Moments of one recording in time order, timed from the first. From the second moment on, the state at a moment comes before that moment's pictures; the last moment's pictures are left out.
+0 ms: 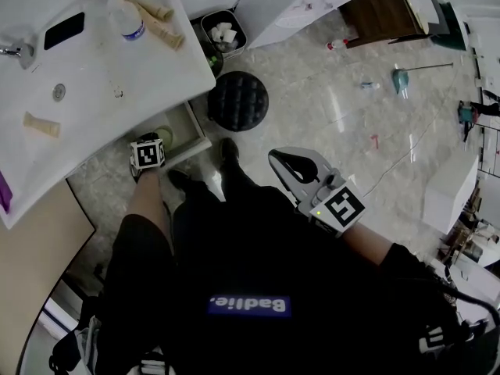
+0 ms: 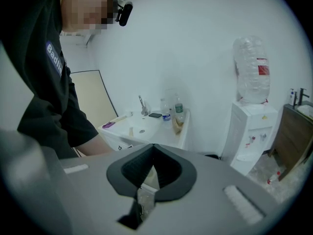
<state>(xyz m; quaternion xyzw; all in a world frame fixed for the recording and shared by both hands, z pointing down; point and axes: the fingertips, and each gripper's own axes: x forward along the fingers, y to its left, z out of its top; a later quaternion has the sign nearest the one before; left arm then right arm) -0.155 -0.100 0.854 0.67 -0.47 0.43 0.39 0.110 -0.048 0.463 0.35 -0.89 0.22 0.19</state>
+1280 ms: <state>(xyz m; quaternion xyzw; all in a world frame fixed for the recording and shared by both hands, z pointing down) -0.155 -0.102 0.839 0.66 -0.46 0.45 0.39 0.109 -0.068 0.457 0.33 -0.90 0.21 0.17</state>
